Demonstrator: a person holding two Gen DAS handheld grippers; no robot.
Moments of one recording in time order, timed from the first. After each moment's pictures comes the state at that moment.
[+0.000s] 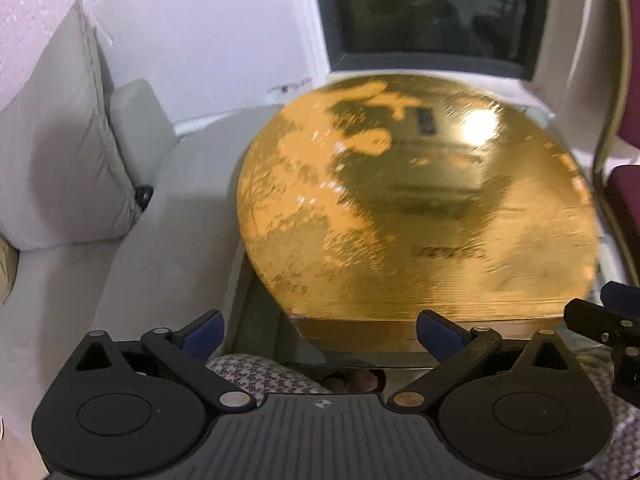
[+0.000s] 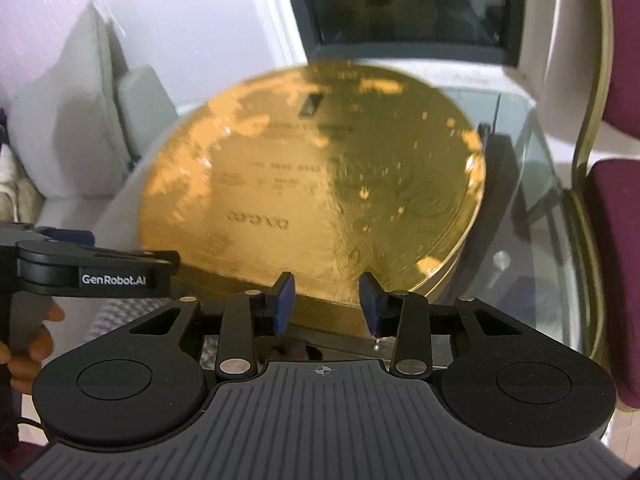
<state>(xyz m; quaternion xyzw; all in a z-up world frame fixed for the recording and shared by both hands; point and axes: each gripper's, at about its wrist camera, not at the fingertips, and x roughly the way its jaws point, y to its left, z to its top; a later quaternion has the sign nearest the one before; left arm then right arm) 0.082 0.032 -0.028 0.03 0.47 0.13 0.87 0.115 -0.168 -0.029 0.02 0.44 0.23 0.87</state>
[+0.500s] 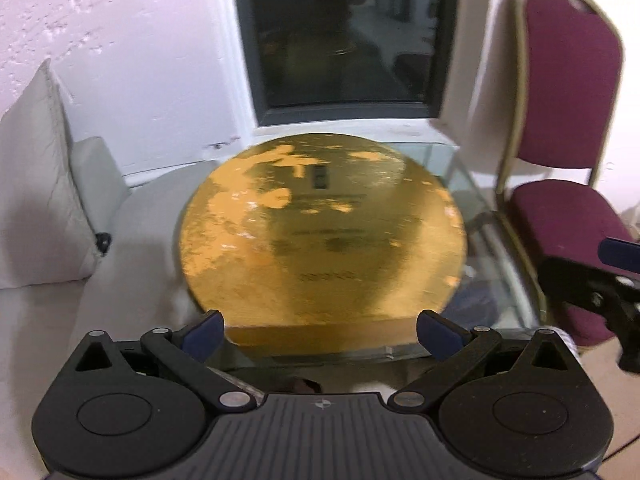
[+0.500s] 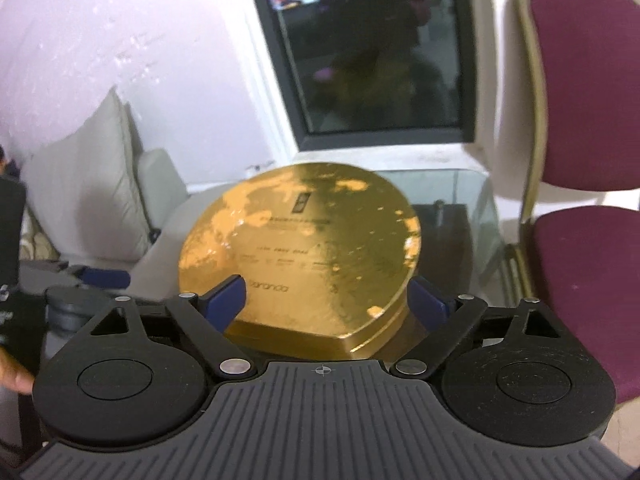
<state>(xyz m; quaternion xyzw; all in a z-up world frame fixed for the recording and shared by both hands) 0.033 -0.033 0.035 0.01 0.43 0.04 0.90 0.055 -0.231 0.071 0.05 0.36 0.20 0.91</state>
